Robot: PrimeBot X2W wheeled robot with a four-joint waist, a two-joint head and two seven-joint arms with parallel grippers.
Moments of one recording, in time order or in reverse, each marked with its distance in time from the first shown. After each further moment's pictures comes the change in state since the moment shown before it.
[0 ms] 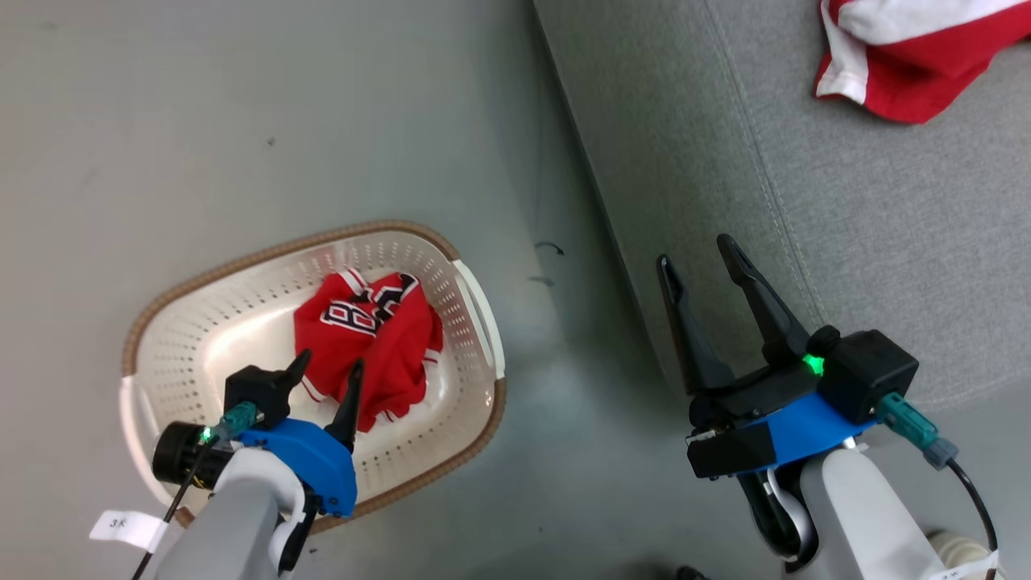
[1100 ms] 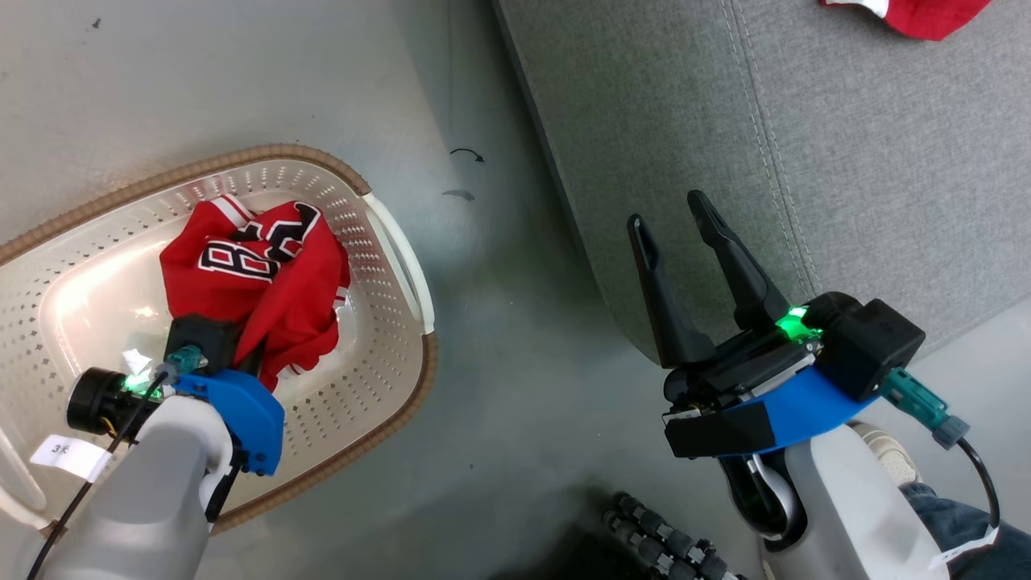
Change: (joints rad) left arm -0.230 0.107 -0.266 0.256 -0.105 0.000 -0.012; right arm -0.068 0.000 0.076 -0.062 0.114 0.000 -0.006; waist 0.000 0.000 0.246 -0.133
